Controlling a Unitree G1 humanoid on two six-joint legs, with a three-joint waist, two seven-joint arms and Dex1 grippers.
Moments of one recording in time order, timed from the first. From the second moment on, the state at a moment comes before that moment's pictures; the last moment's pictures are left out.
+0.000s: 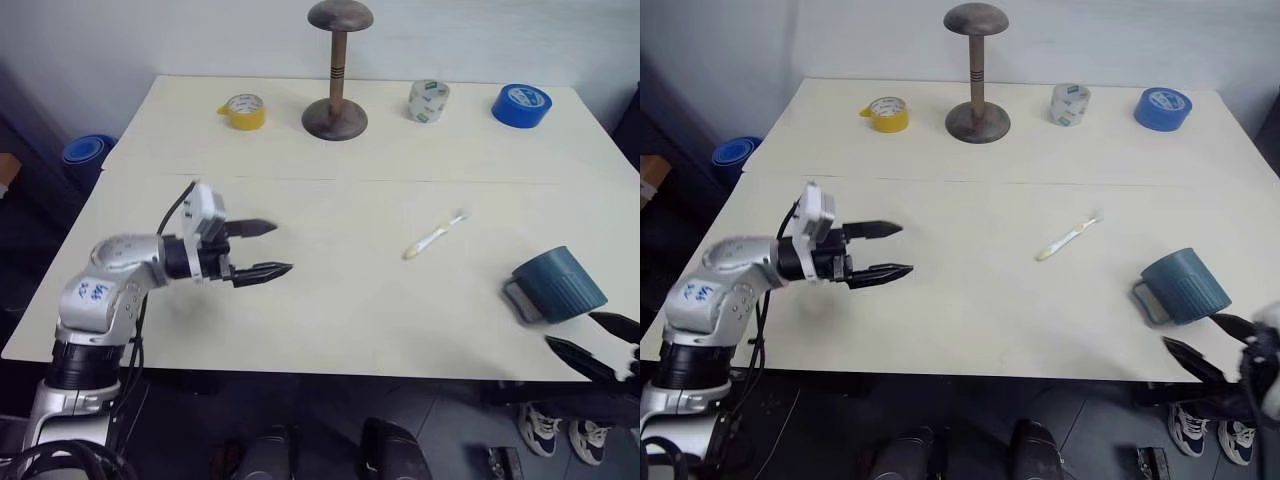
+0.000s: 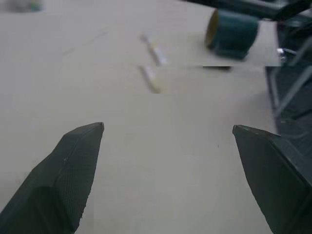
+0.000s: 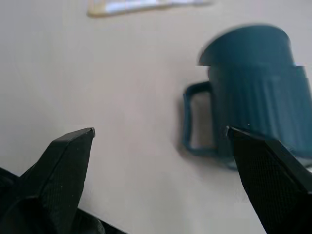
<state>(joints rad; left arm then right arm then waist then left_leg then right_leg) -0.59 0.67 0.04 -0.16 -0.60 0.63 -1.06 0.47 -0.74 -0.81 -0.64 0.68 0.76 0.73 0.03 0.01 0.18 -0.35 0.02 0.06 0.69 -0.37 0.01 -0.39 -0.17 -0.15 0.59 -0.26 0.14</state>
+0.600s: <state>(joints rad) -0.69 0.66 -0.15 -0.27 -0.56 0.59 -1.20 0.14 -0.67 -0.35 -0.74 0.46 1.00 0.20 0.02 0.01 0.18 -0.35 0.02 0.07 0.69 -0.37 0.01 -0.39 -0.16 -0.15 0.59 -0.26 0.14</state>
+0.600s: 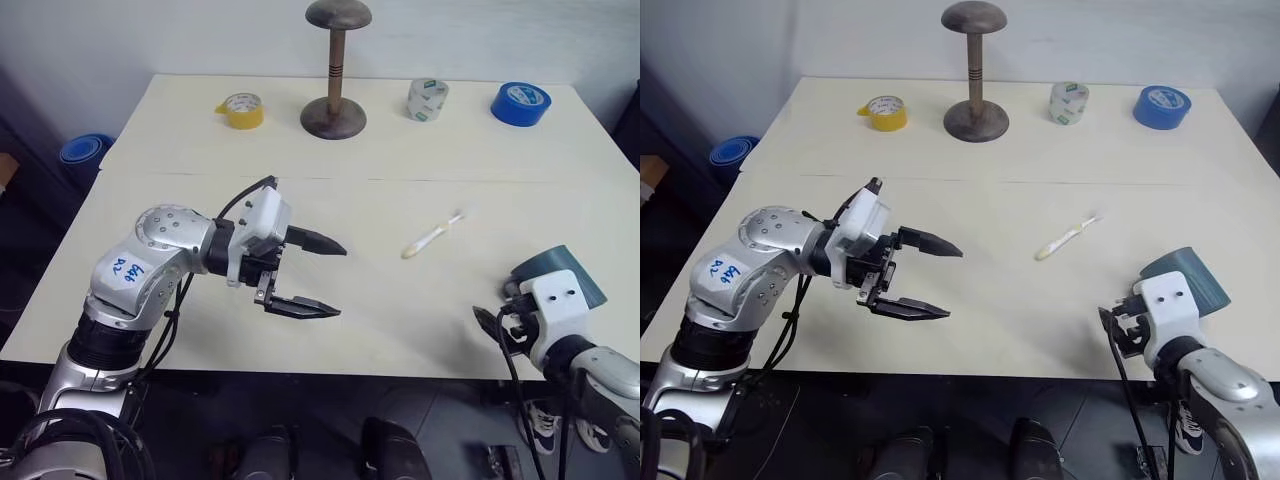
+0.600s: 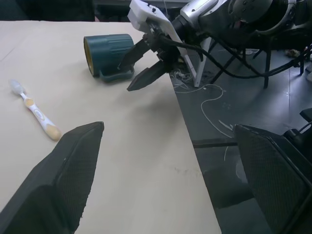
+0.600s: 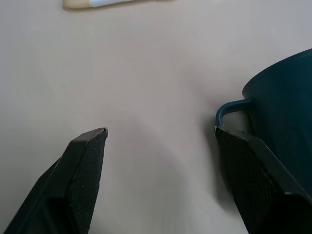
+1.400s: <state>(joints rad) -0.68 0.66 -0.16 -0.27 -0.55 0.57 -1.16 -0.02 -0.68 -0.29 -0.51 0.33 1.09 0.19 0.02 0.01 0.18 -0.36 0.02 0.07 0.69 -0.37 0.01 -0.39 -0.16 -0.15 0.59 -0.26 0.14</state>
